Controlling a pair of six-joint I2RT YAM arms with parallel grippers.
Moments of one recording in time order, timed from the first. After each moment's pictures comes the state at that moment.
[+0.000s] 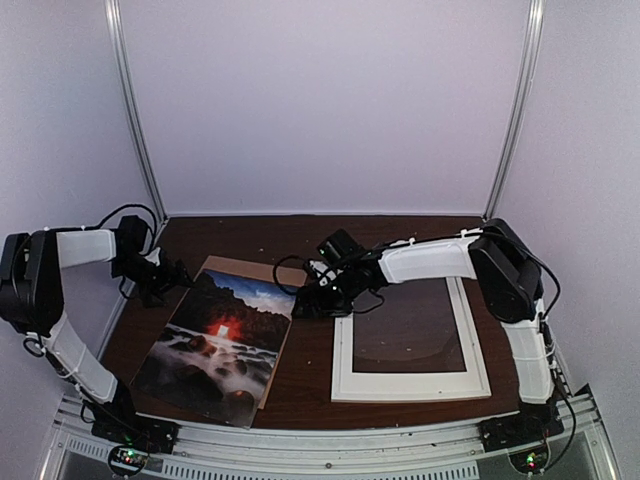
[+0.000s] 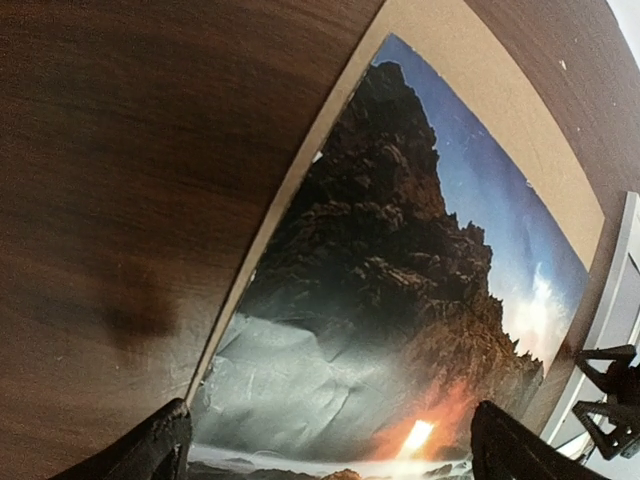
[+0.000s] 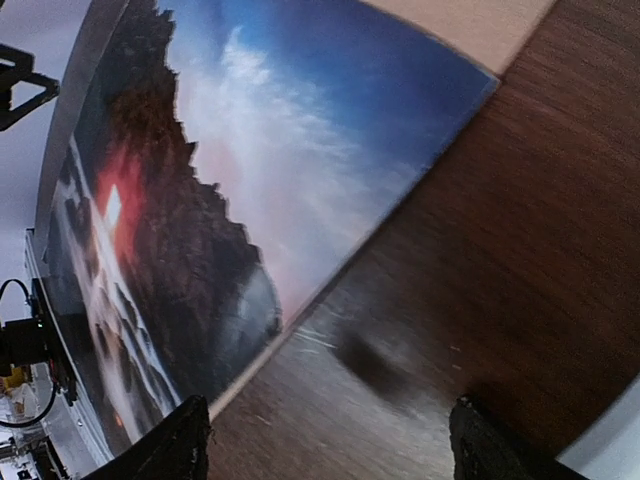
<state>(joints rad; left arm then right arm) 0.06 1.60 0.99 -0.61 0.38 -0.35 0.82 2.17 1.58 -0.37 -0.35 0.52</state>
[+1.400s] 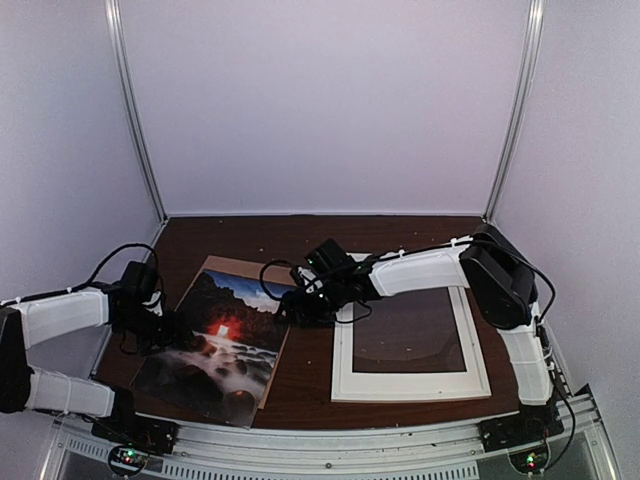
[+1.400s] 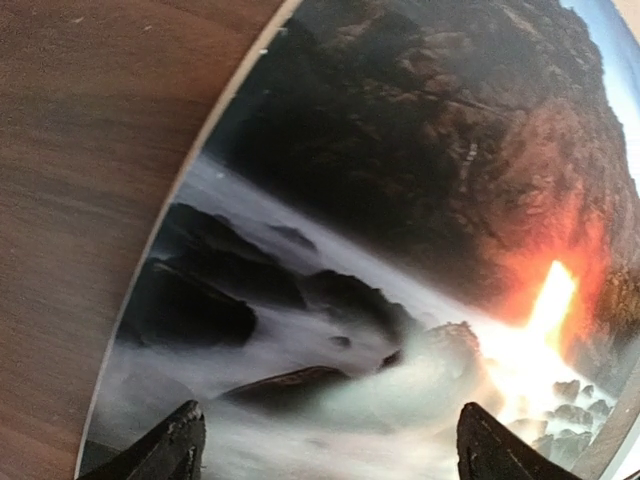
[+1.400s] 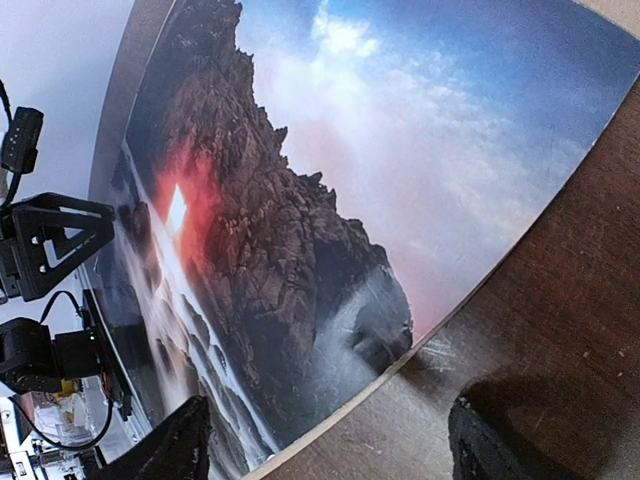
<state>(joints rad) -0.17 1.18 0.53 -0.56 0.12 -0.53 0.91 2.22 1.57 -0.21 -0.41 0.71</state>
